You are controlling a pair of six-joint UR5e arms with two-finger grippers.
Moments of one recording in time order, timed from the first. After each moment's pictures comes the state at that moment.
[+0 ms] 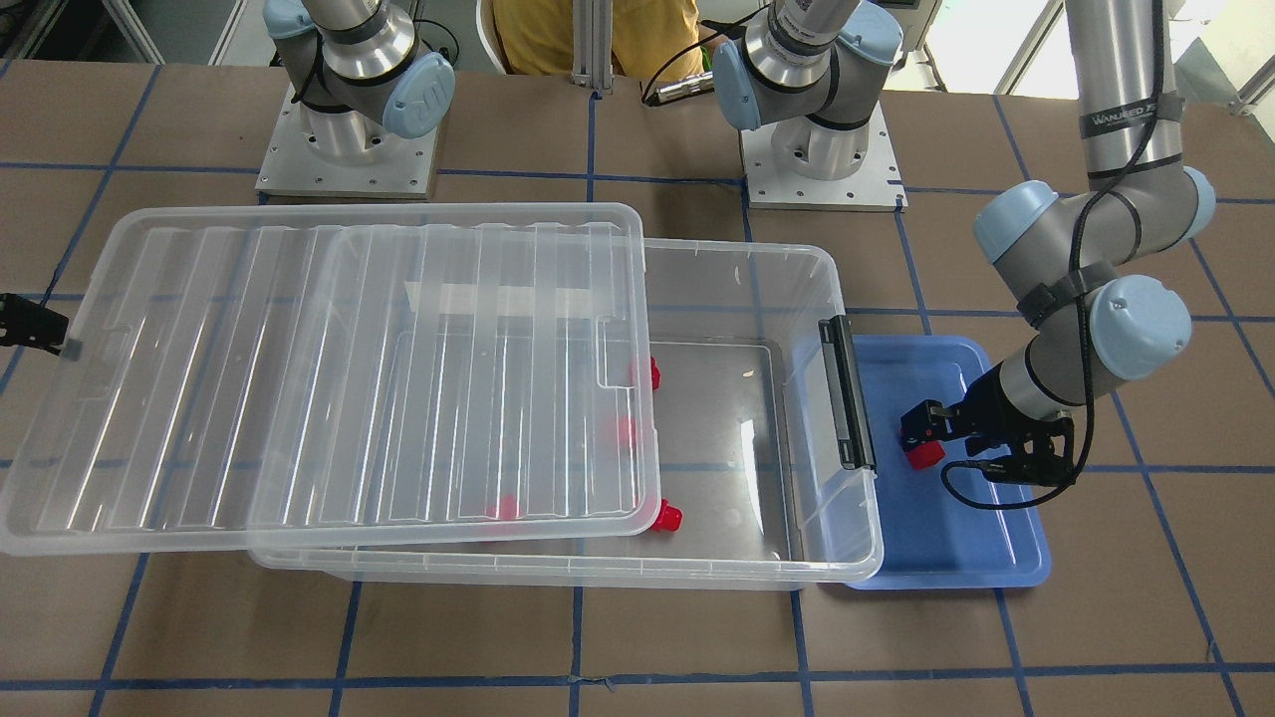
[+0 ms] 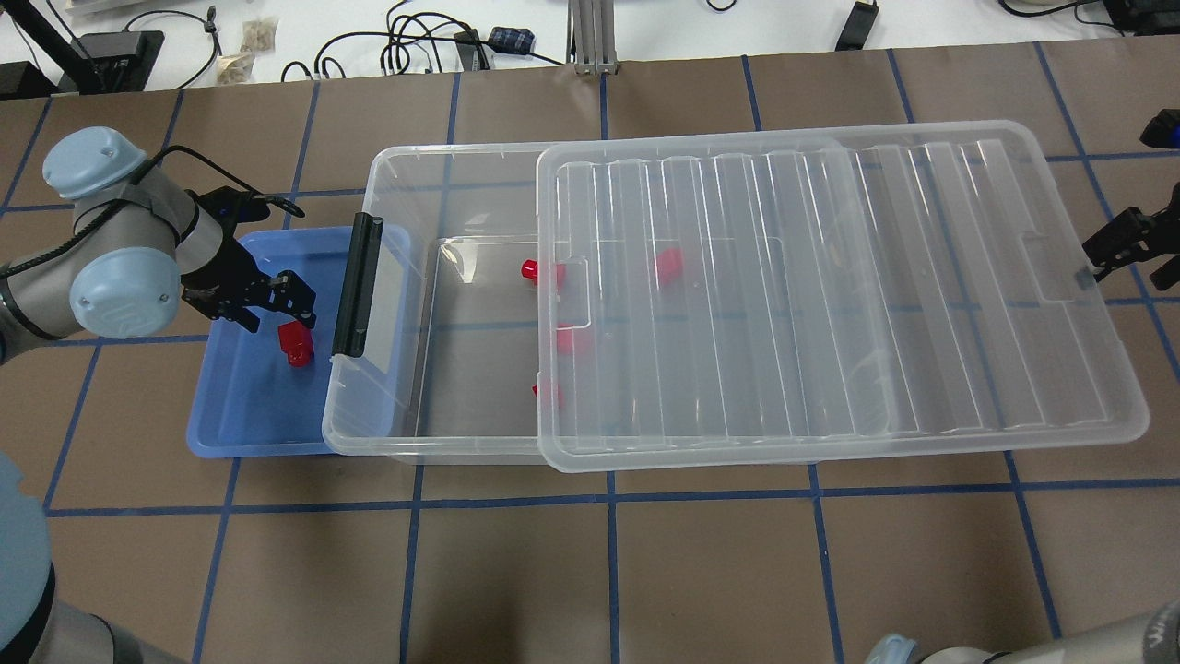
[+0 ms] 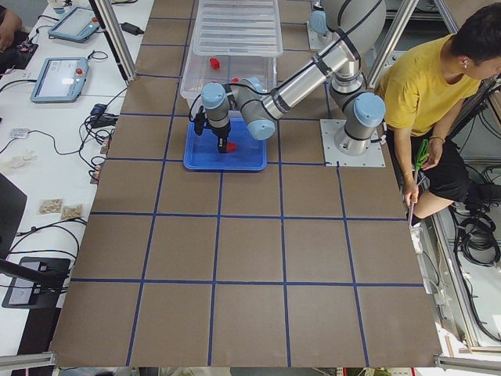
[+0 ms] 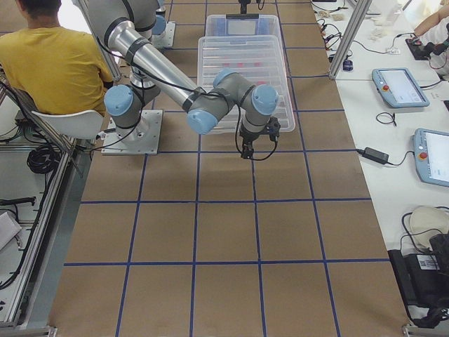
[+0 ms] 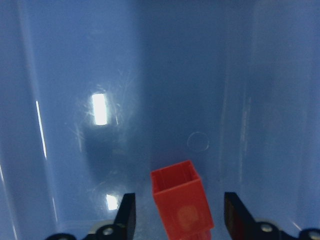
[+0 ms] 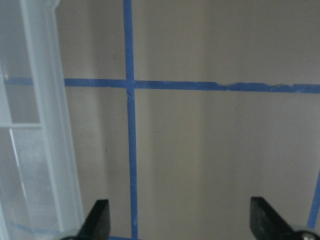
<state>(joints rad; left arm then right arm) -1.20 -1.90 -1.88 -1.01 1.50 0.40 0.95 -1.33 1.71 -1.76 -1.53 -0.65</state>
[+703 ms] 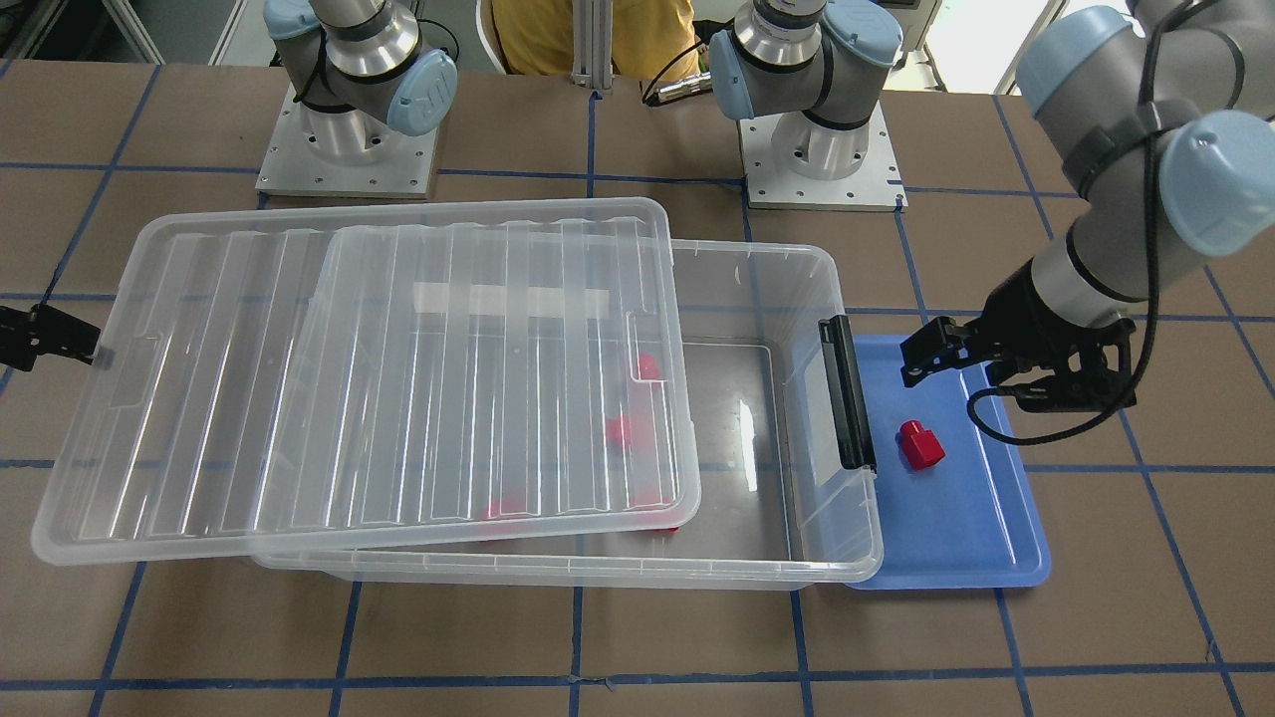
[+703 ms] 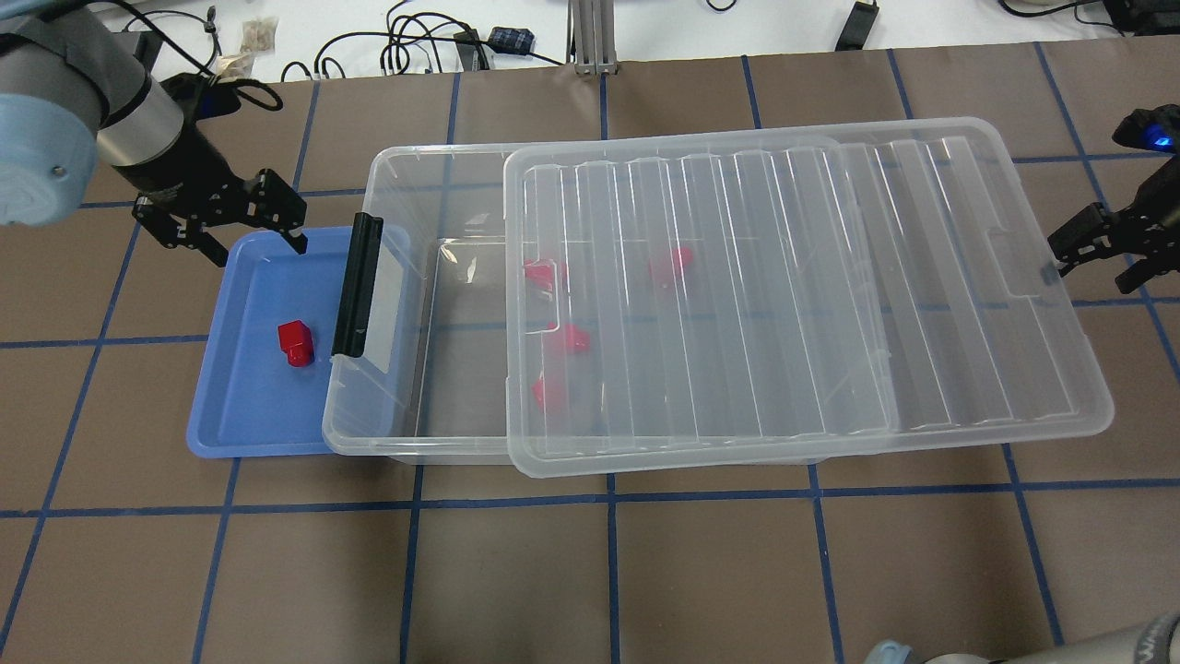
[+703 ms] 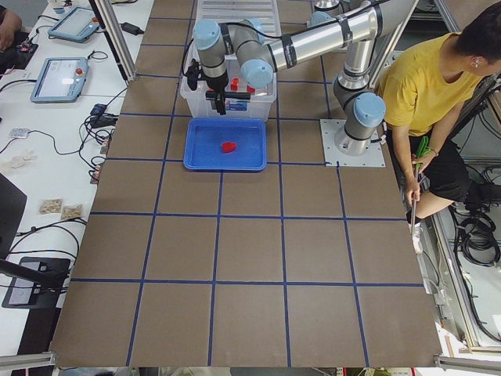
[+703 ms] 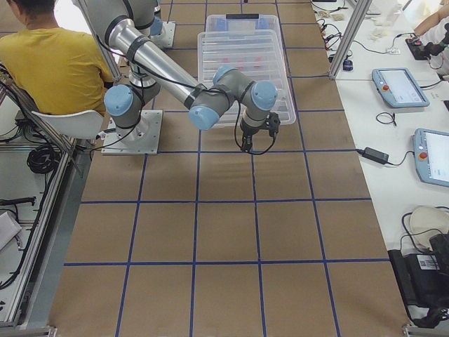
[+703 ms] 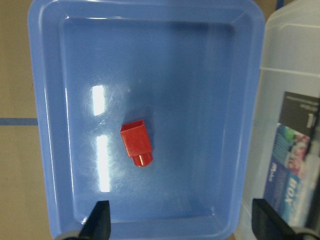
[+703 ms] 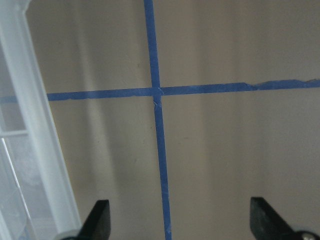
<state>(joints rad) -1.36 -1.73 -1.63 -1.43 1.50 0.13 0.98 -1.35 1.73 -1.76 -1.49 -0.53</state>
